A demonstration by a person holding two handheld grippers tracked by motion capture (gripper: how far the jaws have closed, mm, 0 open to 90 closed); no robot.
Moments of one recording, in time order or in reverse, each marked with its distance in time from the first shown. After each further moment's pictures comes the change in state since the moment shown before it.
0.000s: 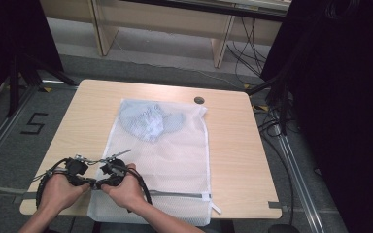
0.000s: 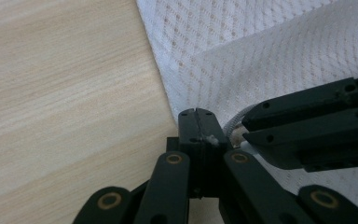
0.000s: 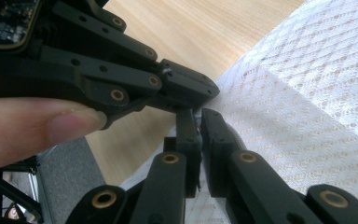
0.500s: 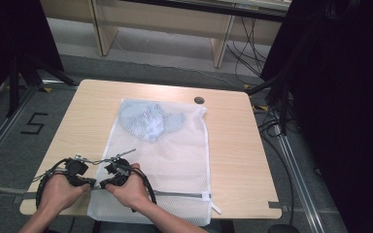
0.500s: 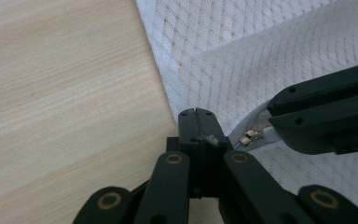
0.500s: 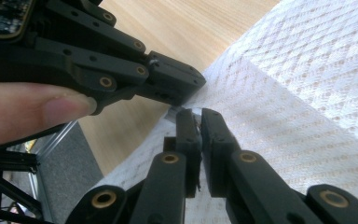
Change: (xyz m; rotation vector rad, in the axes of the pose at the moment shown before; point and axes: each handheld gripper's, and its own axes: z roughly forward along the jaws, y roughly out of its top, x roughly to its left) left arm -0.001 -0.001 0.002 -0.033 0.004 -0.031; right arm -0.007 -0.004 -0.010 0.006 -0.008 -0.013
